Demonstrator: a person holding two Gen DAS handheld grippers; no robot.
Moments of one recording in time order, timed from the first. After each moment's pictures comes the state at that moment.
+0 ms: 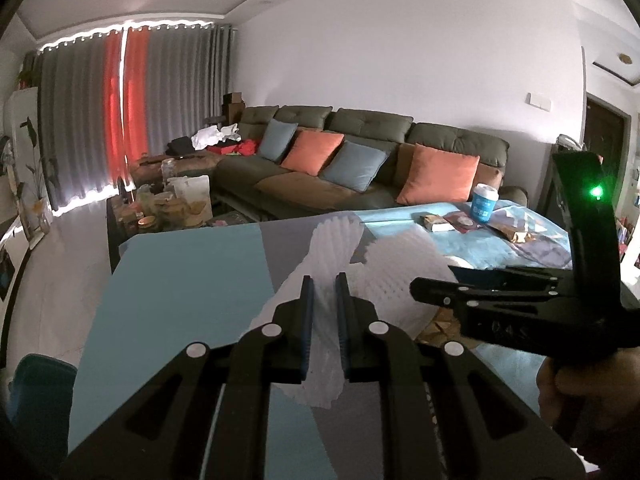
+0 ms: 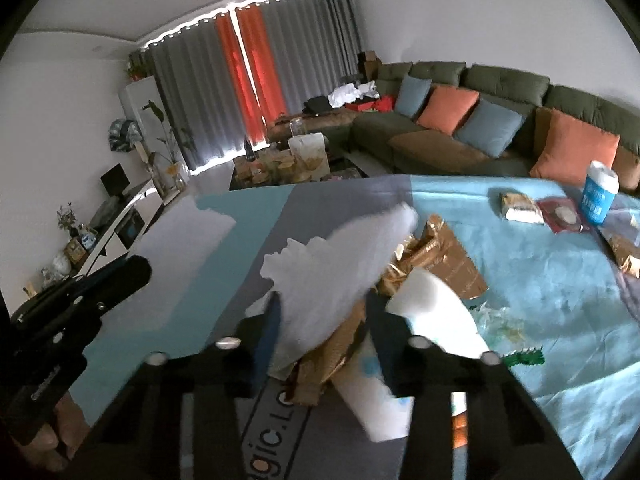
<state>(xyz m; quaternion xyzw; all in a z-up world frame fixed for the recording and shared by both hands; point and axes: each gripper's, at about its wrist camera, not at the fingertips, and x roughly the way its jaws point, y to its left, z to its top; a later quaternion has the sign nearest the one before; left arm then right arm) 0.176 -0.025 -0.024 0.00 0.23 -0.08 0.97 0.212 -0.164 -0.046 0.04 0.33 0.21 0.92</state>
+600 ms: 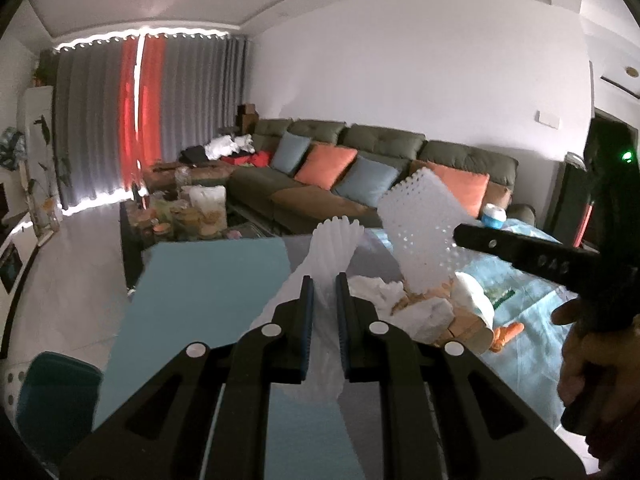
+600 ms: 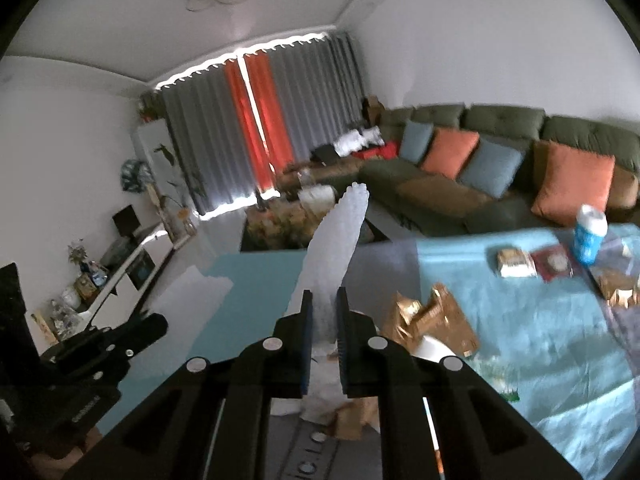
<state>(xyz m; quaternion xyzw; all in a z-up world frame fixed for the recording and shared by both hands) 0.153 0.001 -0.003 -0.02 0.20 -0.06 0.98 0.189 -0.166 0.012 0.06 0.24 0.23 0.94</state>
